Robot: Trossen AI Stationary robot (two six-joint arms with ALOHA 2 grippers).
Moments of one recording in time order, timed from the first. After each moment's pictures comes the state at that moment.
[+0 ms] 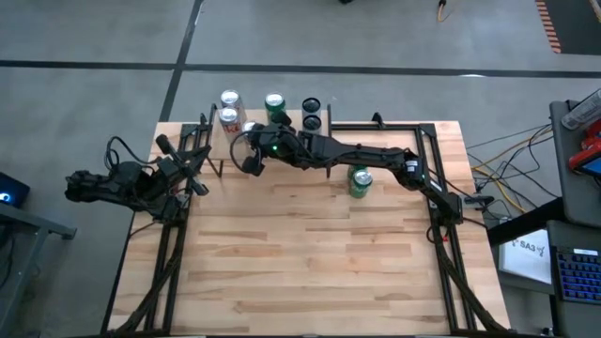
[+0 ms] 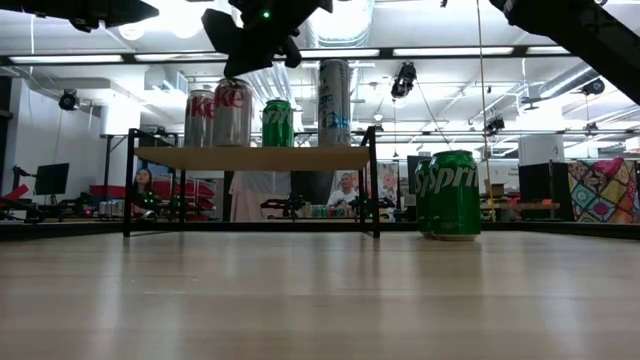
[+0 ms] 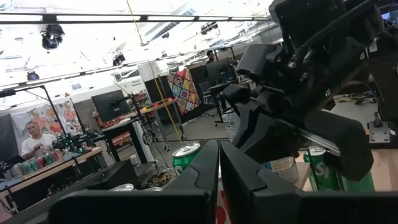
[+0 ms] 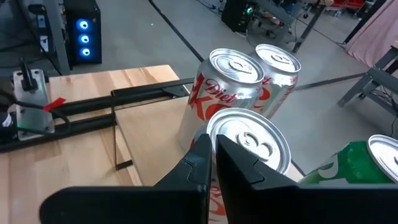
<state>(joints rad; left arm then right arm) -0.19 0.24 0.42 0.10 -0.81 0.53 -0.14 2.27 2.31 -0.43 0.45 -0.06</state>
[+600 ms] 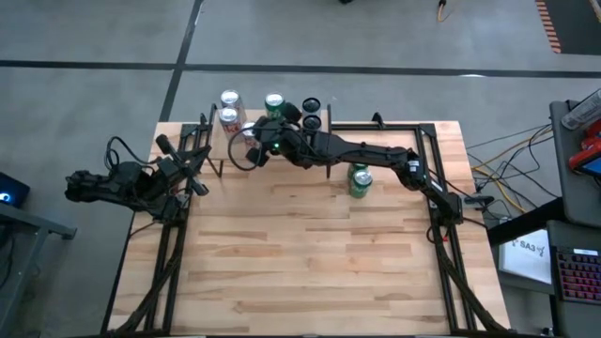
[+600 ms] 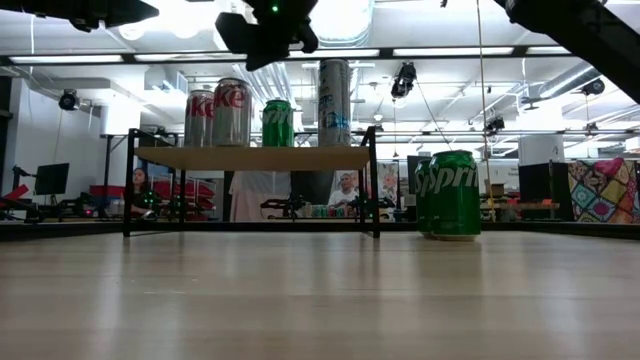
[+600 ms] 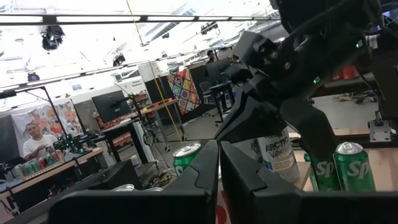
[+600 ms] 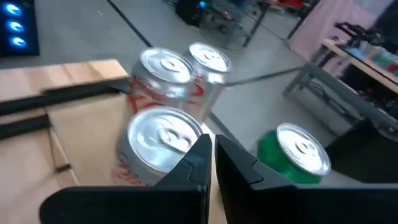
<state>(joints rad) -0.19 0.24 0.42 0.10 -0.81 0.53 -0.13 2.26 2.36 -0.52 0.66 -0.08</state>
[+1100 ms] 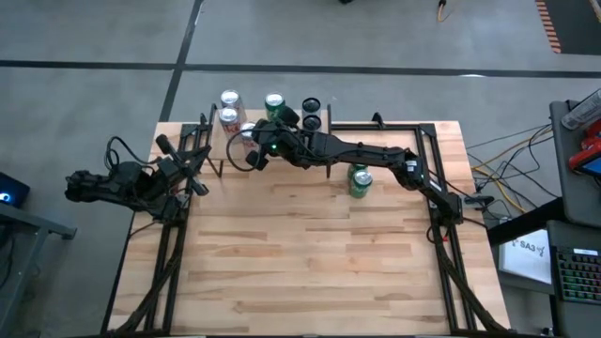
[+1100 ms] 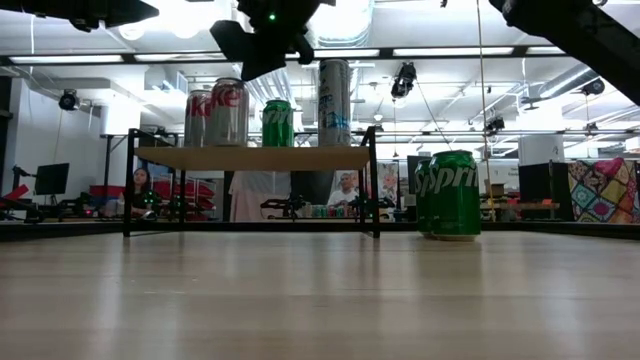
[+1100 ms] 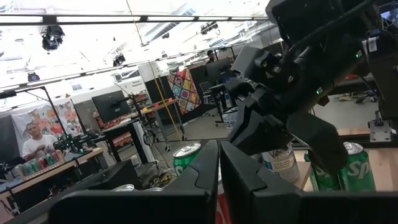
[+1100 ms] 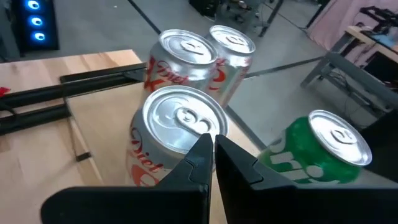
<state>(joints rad) -0.19 0.24 0.42 0.10 -0.81 0.53 -0.14 2.28 2.35 -0.54 0.58 -0.03</state>
